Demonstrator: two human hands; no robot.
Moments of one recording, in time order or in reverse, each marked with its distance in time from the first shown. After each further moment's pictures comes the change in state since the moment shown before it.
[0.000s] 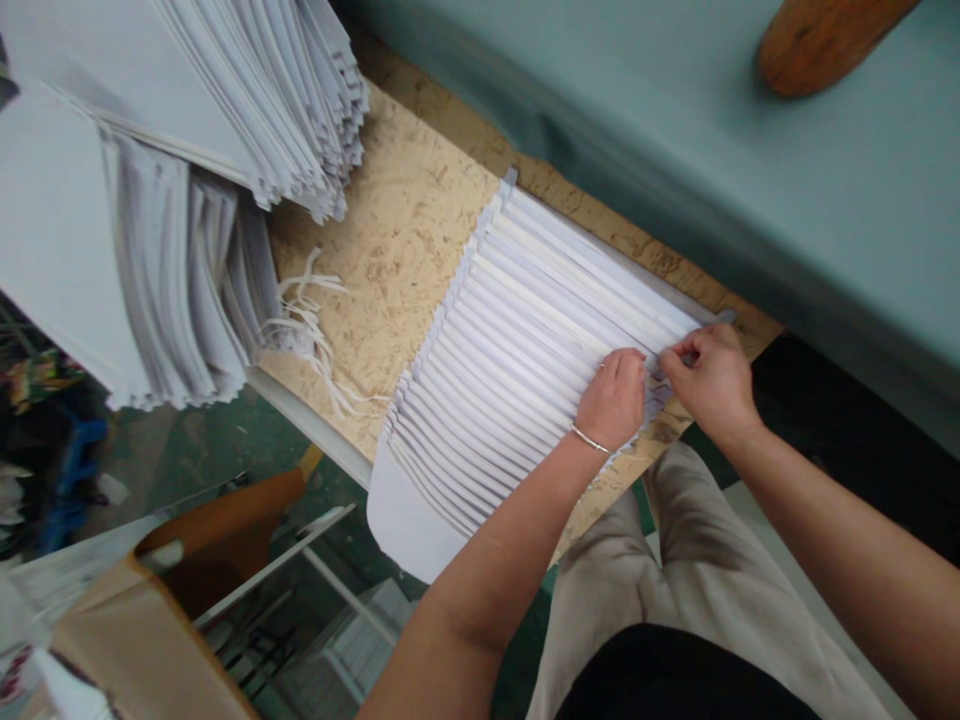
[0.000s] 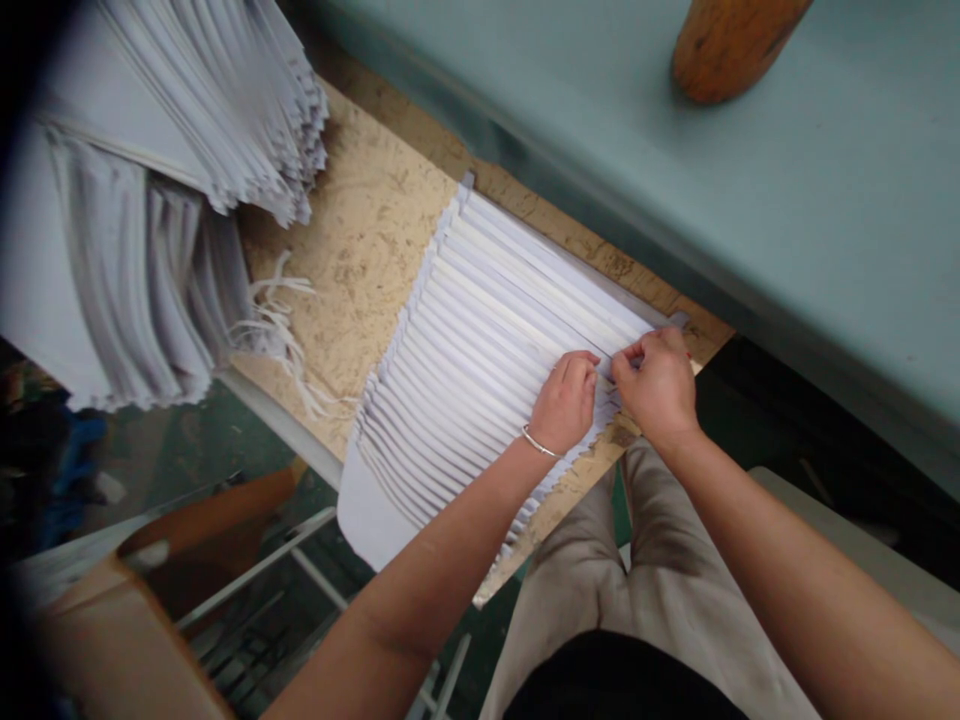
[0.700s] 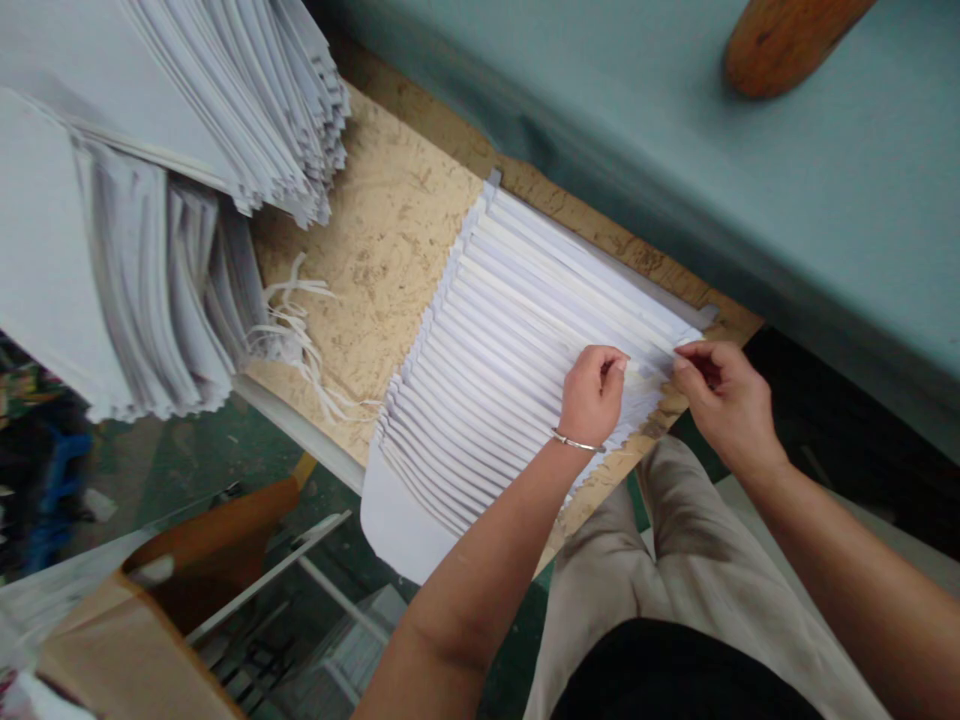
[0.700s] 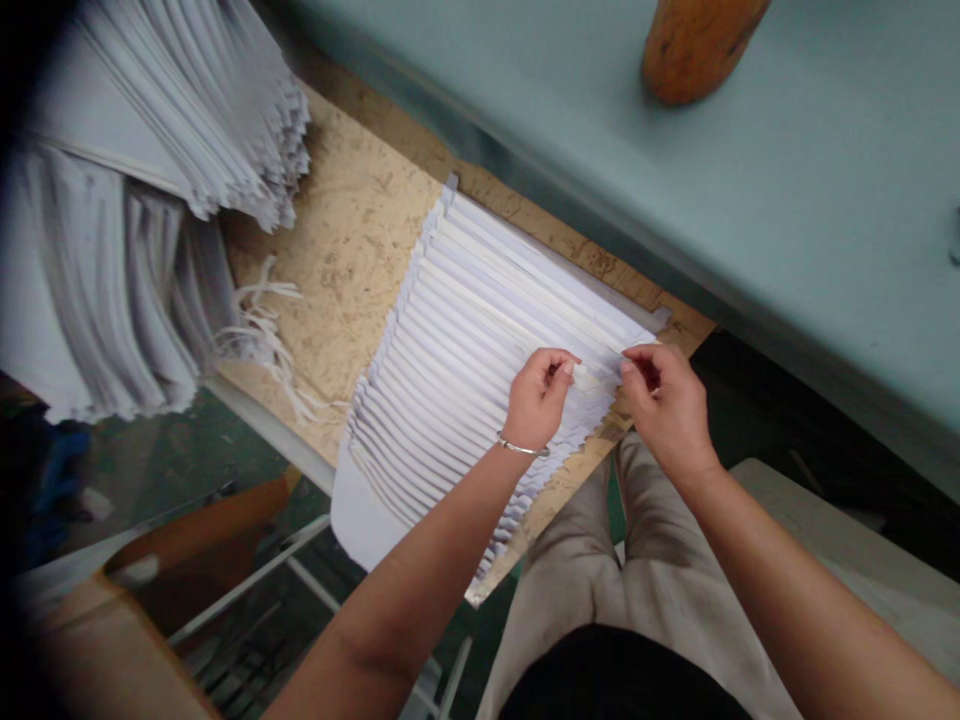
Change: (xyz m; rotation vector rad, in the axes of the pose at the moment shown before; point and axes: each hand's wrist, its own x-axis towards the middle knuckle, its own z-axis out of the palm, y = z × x) left_hand 0.002 0.011 -0.020 -0.300 0.095 -0.283; right_hand -0.030 0.000 -0.032 0.334 -0.036 0.101
